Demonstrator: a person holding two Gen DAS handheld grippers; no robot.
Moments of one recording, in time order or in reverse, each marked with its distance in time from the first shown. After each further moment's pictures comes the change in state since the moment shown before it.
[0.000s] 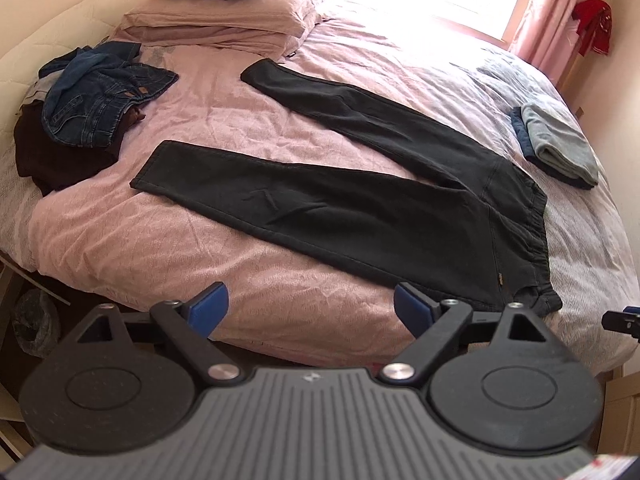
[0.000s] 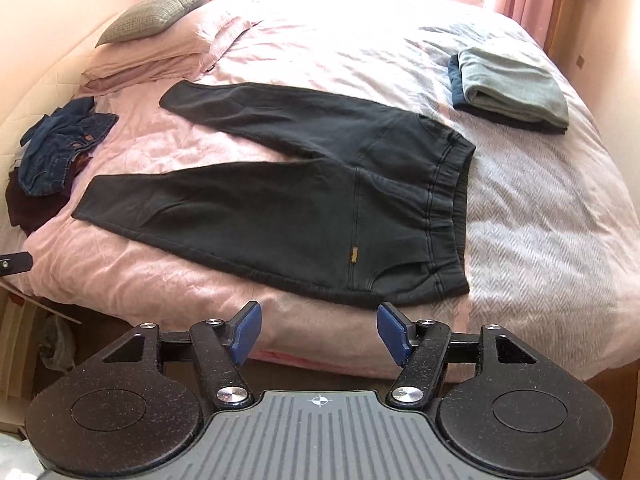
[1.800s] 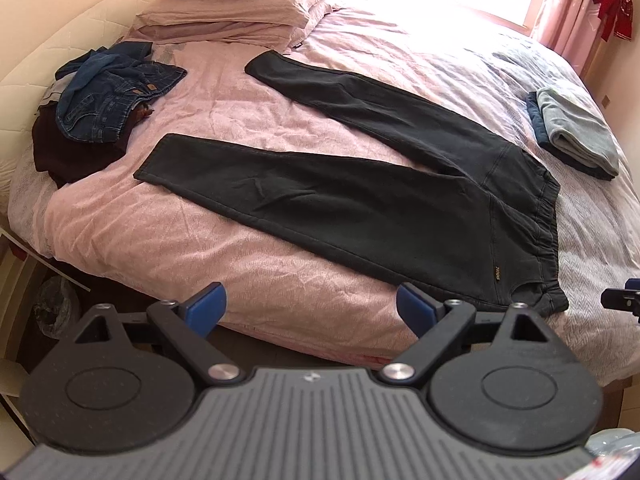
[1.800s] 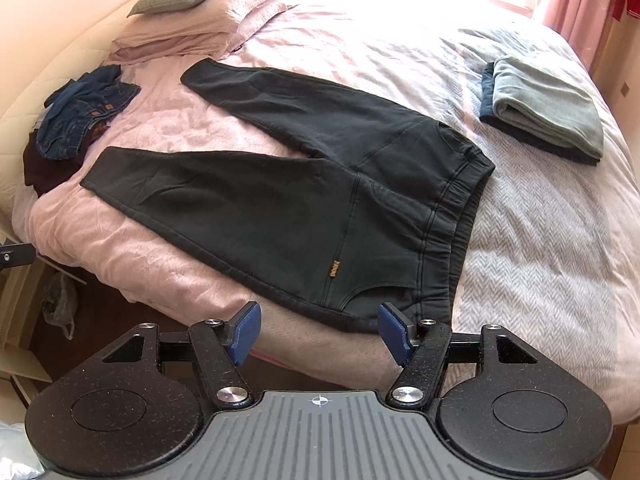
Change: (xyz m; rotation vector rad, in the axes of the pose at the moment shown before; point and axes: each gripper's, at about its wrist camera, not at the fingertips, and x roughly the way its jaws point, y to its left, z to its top) left arm 0.003 -0.078 -0.007 -0.006 0.025 0.117; right arm 0.023 -0.060 0.036 -0.129 0.044 0.063
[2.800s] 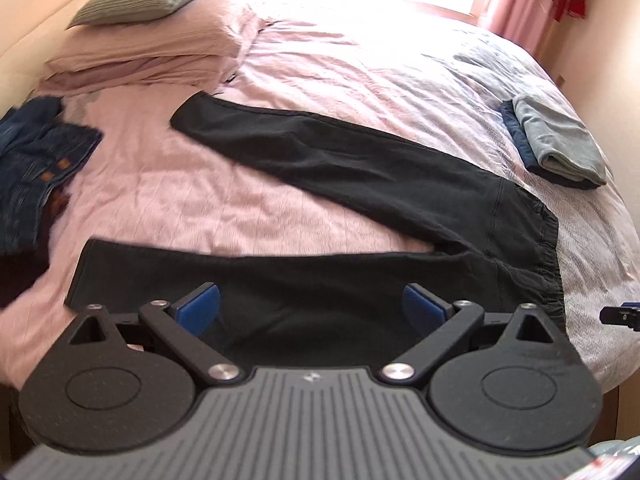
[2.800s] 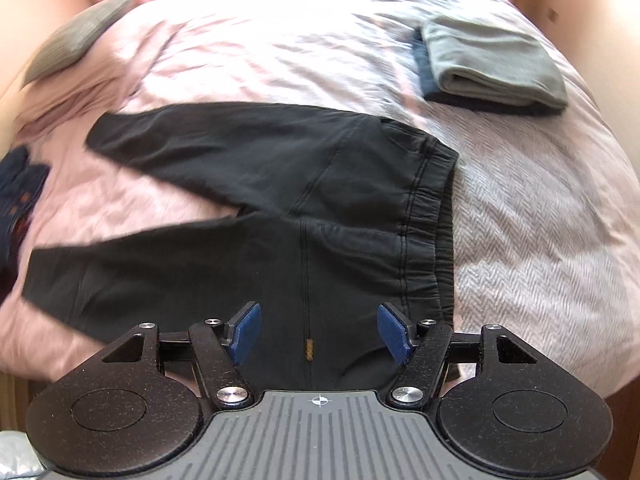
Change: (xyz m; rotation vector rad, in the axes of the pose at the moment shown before) left arm 0.138 0.015 0.179 0.191 0.000 -0.184; right arm 0.080 -0.032 0.098 0.331 0.024 -0.139
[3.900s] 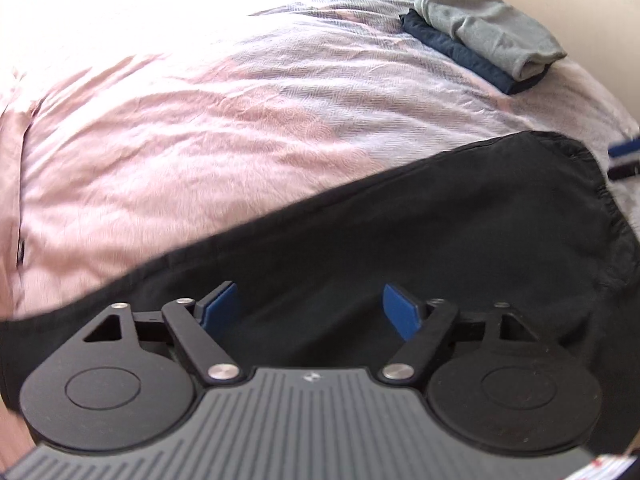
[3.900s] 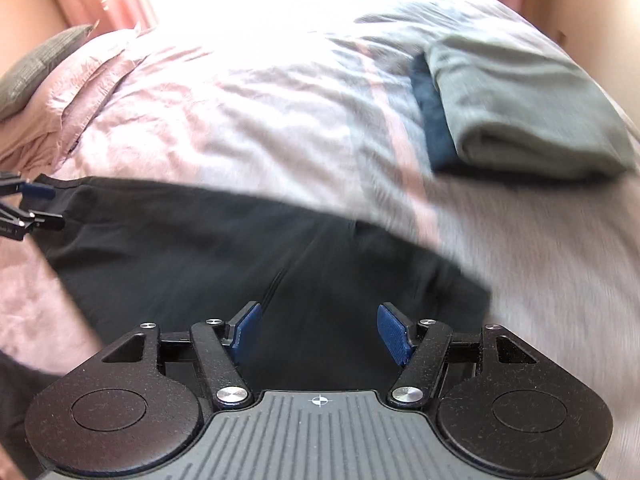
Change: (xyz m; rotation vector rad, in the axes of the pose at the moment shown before) left arm 0.331 -0.059 0.204 0.665 0.037 -0.303; right arm 0.187 -0.086 0.151 -0.029 -0.126 0.005
